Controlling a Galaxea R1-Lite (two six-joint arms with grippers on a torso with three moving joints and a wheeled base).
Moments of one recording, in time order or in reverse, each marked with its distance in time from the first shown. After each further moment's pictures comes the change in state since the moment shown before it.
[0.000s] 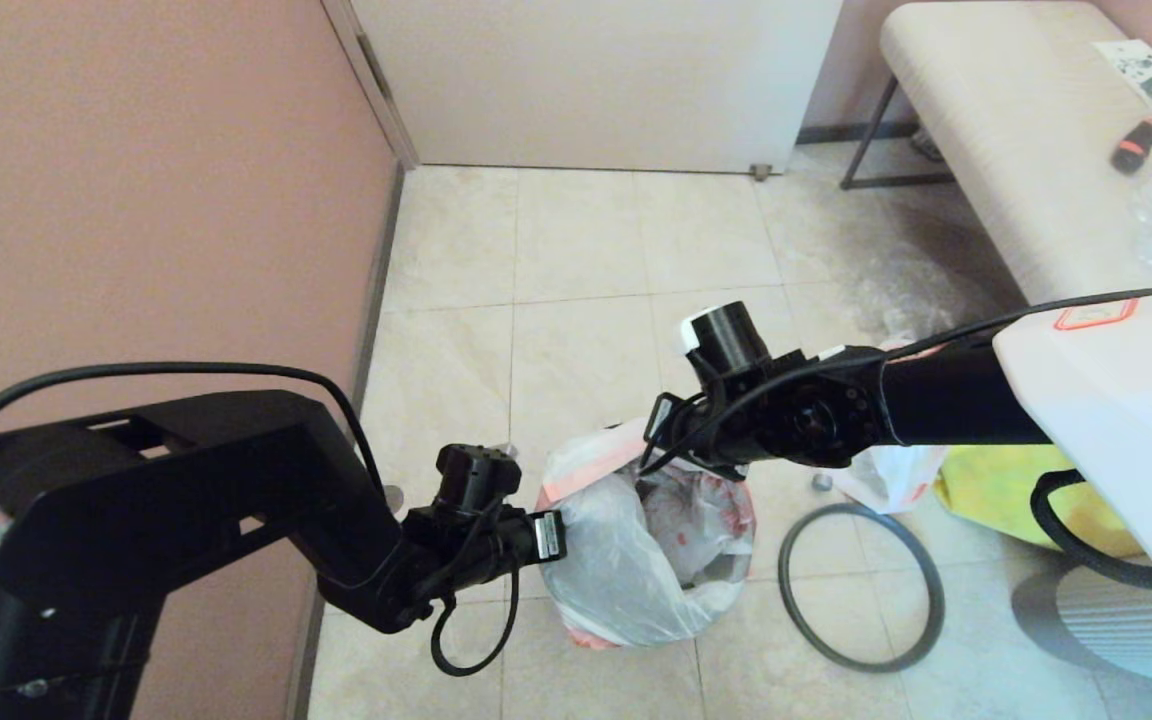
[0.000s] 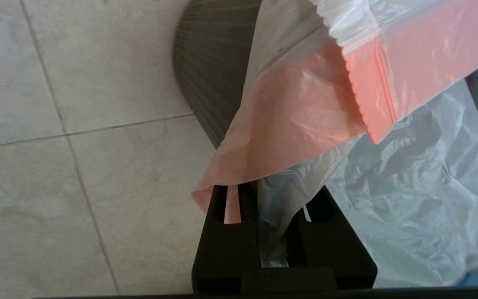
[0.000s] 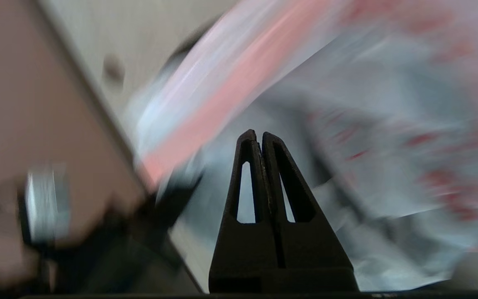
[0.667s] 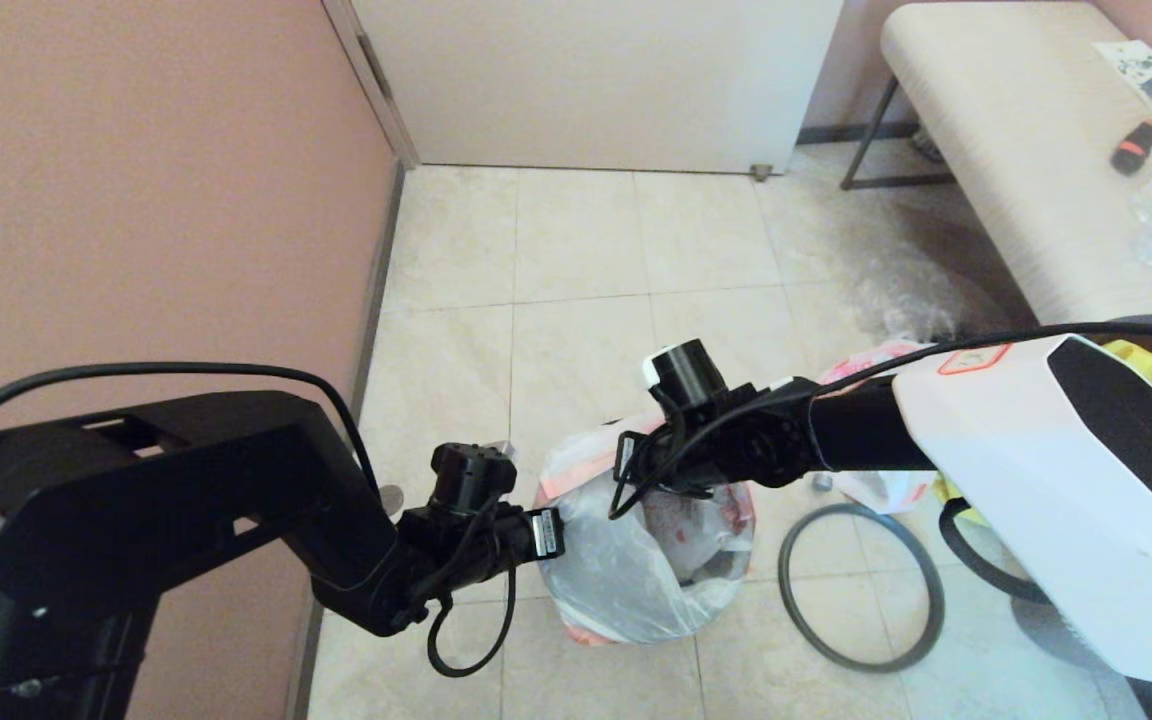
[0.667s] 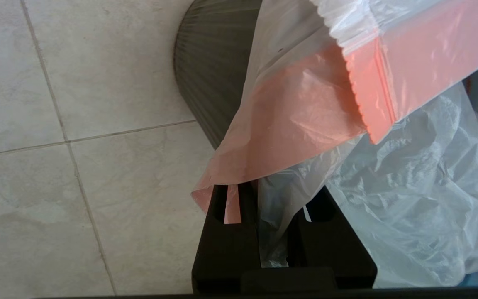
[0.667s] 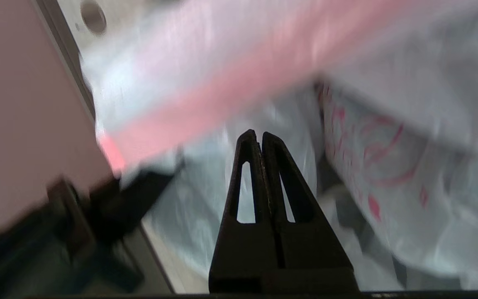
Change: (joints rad) left arm 0.004 -0.007 0.018 -0.036 -0.003 0.001; right arm 0.016 0.146 -0.114 0.001 0.074 -0.159
